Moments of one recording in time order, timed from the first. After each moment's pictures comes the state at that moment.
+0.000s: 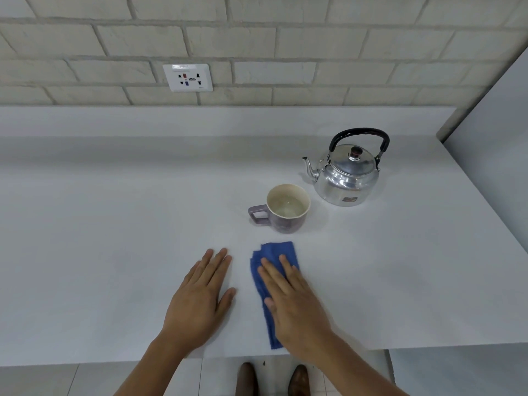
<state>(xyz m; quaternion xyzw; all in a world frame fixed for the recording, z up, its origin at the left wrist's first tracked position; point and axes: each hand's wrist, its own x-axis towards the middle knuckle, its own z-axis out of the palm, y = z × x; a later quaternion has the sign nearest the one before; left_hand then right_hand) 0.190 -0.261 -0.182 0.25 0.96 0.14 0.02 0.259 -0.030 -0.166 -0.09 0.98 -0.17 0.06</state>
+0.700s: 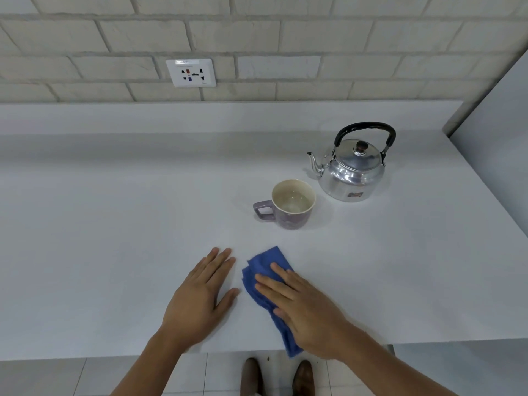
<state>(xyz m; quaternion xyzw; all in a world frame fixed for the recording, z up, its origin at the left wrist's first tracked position) 0.190 -0.273 -0.180 0.28 0.94 0.18 0.01 0.261 -0.008 -0.169 -0.24 0.95 -0.15 0.09</state>
